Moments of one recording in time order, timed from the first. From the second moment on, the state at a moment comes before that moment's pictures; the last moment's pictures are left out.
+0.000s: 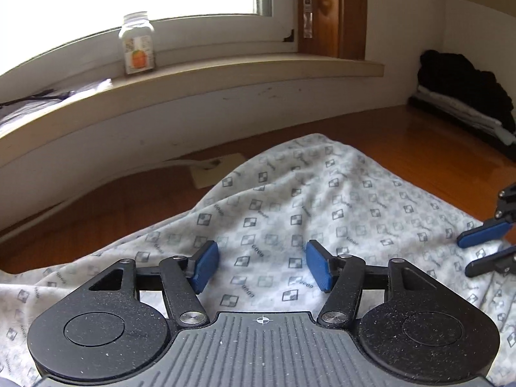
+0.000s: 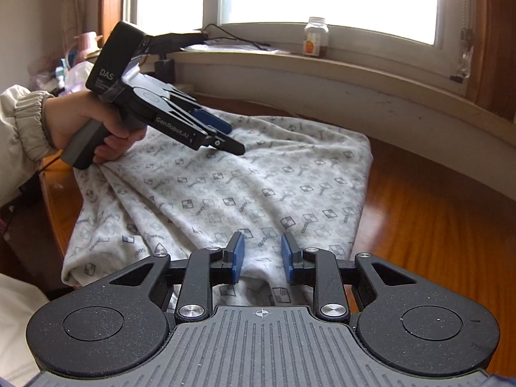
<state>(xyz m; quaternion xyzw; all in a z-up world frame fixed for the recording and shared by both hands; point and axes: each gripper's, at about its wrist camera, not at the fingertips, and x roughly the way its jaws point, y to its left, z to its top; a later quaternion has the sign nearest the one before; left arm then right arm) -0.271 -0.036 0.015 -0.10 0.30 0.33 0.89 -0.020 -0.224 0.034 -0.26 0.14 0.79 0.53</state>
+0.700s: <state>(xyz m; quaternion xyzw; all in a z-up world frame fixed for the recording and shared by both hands) -0.132 -0.043 0.022 -0.11 0.28 0.31 0.90 0.104 -0.200 0.053 -0.24 0.17 0.71 0.64</state>
